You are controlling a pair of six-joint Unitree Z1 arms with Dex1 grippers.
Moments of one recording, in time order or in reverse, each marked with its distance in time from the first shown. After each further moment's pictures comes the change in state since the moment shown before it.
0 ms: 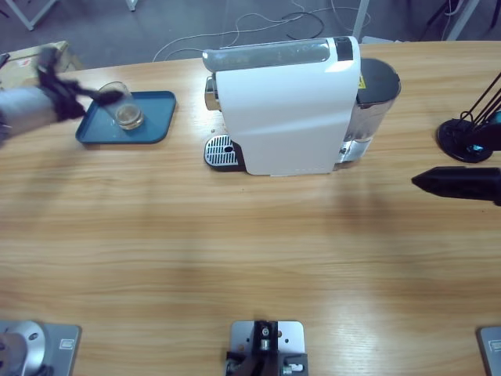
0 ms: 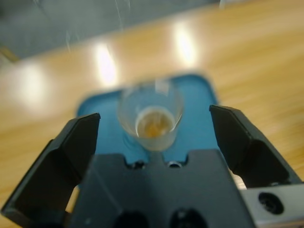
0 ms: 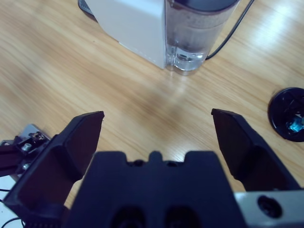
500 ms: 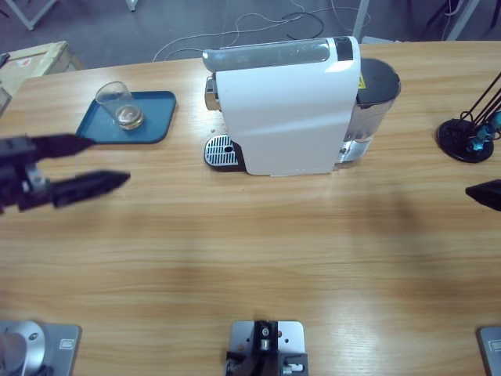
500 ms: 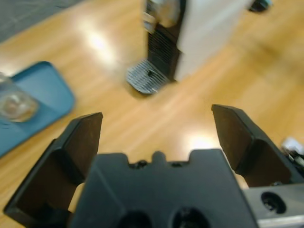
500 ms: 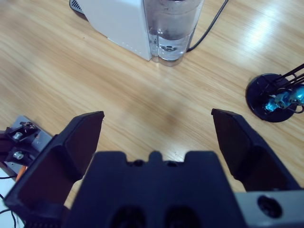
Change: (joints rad) arm 0 -0.513 -0.742 0.040 0.726 -0.099 -0.109; arm 1 -0.001 -0.180 0.030 0.101 -0.052 0.000
